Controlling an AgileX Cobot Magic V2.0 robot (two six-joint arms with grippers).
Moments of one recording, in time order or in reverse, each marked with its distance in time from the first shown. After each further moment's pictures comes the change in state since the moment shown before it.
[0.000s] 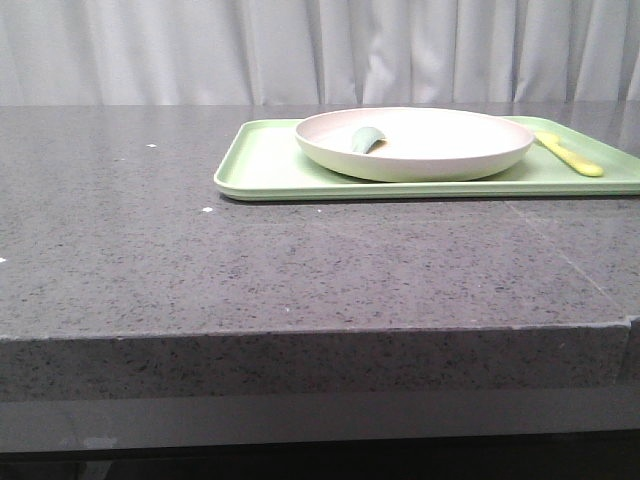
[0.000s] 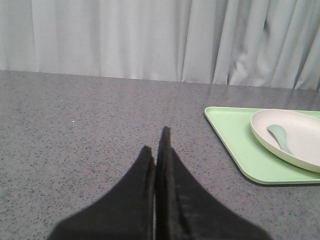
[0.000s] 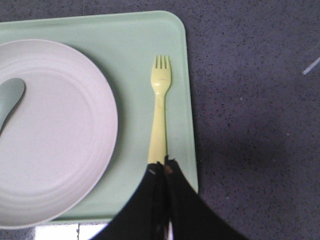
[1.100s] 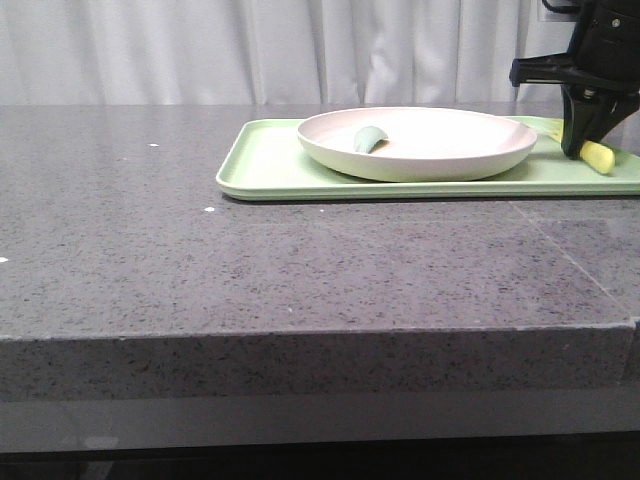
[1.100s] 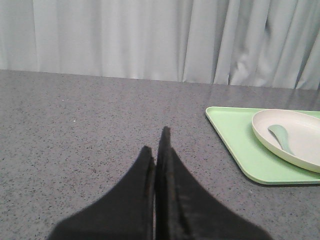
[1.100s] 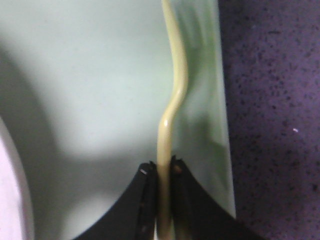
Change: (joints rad) left arm 0.000 0.000 0.000 0.000 0.000 0.000; right arm -0.008 0.460 -0.072 -0.005 -0.132 0.042
